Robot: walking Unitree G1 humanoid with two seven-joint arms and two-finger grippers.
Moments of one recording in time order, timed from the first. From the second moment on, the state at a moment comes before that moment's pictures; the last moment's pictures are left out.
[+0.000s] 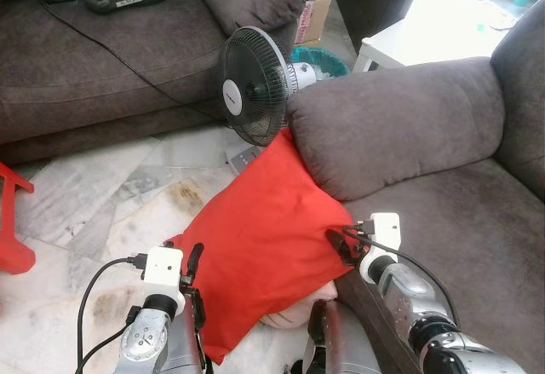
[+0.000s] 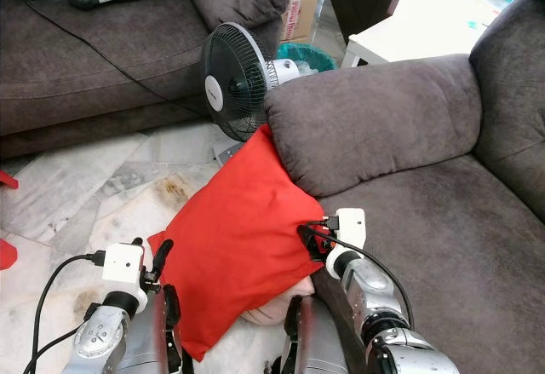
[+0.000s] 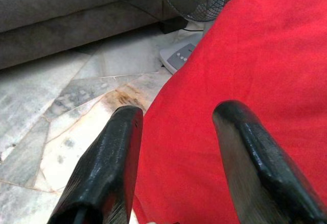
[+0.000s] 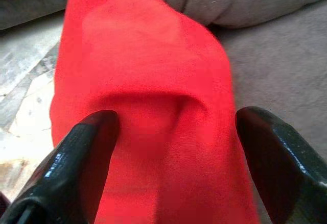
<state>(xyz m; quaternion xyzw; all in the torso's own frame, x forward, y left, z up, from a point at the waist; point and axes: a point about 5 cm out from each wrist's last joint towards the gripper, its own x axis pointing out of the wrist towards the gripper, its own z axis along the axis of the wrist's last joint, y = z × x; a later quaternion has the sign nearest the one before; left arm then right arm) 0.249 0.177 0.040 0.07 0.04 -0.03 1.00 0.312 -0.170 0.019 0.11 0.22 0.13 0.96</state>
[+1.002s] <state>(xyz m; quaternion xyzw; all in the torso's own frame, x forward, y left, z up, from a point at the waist) 0.241 0.173 0.054 0.08 0.02 -0.02 1.00 0.319 -0.160 0.024 0.14 0.19 0.09 0.97</state>
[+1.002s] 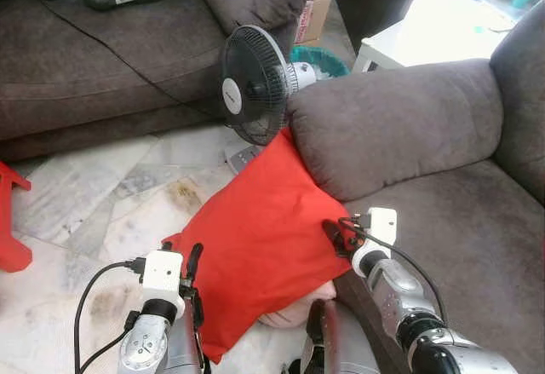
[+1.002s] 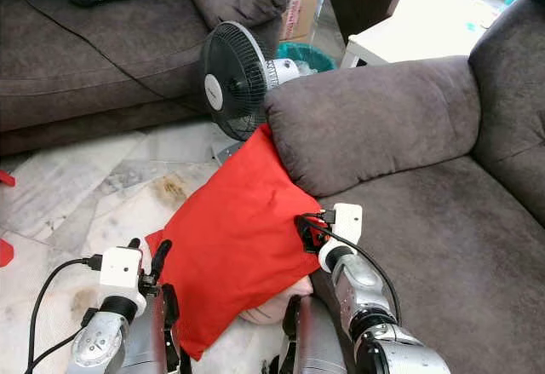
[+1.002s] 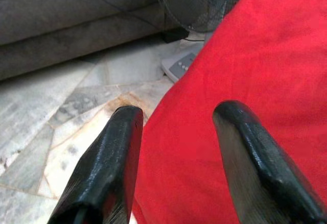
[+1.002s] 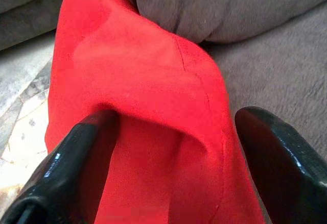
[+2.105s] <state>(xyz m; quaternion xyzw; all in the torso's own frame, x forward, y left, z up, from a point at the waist) 0.230 0.170 0.067 0.07 0.02 -0.02 1.00 0.316 -0.156 0.023 0.16 0.18 0.11 0.96</state>
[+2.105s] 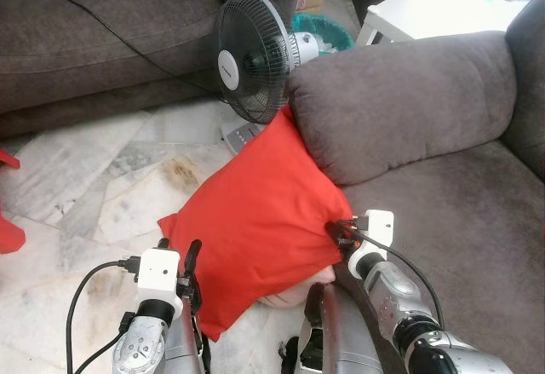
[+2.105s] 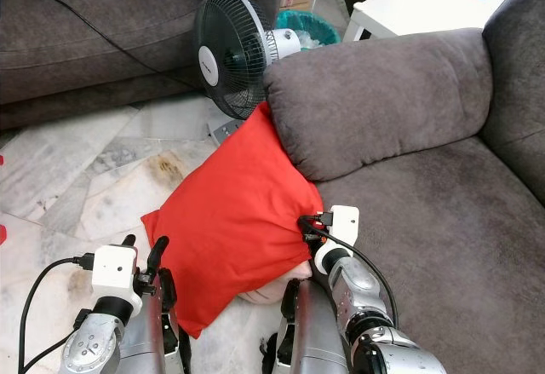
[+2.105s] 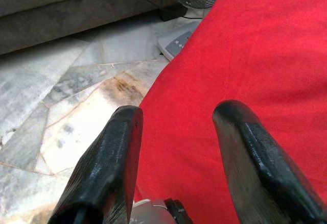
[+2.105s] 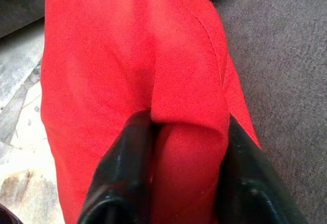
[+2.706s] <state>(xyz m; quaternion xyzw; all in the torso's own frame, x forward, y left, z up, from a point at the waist) 0.233 0.168 0.070 0.07 0.01 -0.02 1.00 0.317 -0.157 0.024 0.16 0.18 0.10 0.96</state>
